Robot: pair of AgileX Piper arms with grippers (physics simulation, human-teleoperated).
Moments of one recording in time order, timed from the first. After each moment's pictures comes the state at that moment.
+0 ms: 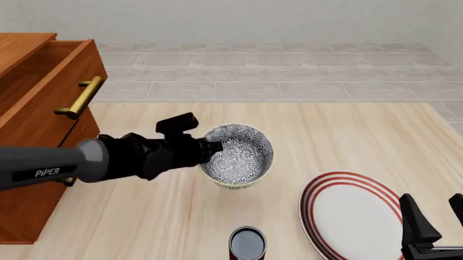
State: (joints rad) left arm -0.55 1.74 -0.96 0.01 -0.61; right arm 0.00 0.02 0.00 0.00 -0.01
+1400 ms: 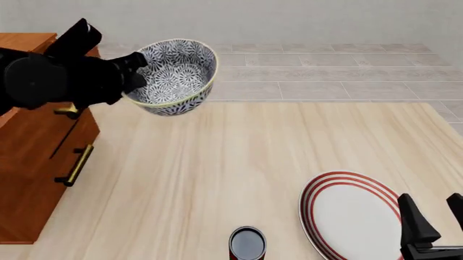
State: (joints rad) left arm -0.31 1.32 -1.20 0.52 -0.68; right arm 0.01 0.02 0.00 -0.01 0.00
